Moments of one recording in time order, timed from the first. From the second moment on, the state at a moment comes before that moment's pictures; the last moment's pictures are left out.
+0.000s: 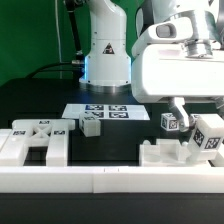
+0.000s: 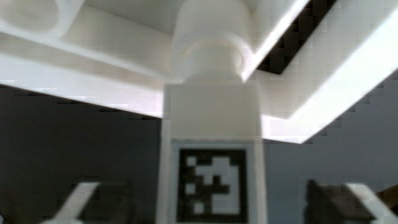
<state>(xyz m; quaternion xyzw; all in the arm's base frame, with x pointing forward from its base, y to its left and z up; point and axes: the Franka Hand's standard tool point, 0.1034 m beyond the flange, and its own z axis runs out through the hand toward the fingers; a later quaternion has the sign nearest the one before) 0.629 0.106 0.079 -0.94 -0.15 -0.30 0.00</state>
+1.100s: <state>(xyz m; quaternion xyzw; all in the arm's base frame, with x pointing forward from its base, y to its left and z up) 0.633 0.106 0.091 -0.94 -0.16 -0.30 0.00</state>
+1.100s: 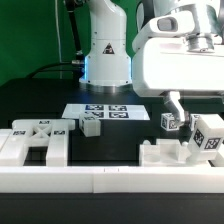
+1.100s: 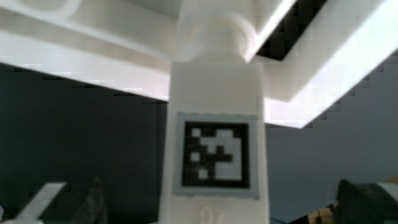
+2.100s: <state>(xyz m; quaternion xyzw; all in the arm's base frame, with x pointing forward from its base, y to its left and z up) 0.629 0.104 0.085 -0.98 -0.17 -0.04 0.03</state>
